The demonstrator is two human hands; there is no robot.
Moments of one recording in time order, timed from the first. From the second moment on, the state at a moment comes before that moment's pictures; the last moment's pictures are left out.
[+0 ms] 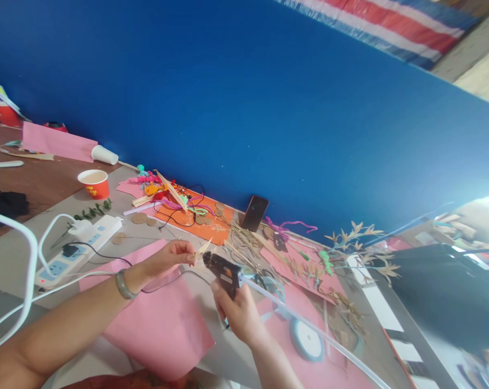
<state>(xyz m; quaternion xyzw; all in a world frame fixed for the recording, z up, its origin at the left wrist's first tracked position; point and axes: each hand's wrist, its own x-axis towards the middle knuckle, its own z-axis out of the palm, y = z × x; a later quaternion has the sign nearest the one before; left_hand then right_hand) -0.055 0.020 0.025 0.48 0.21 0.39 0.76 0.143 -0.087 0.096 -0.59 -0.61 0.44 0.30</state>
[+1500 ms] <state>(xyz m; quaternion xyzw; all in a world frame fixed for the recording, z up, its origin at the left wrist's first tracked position) -0.049 0.020 0.022 0.48 0.26 0.44 0.71 0.283 -0.069 0.037 -0.84 -0.45 0.13 0.28</state>
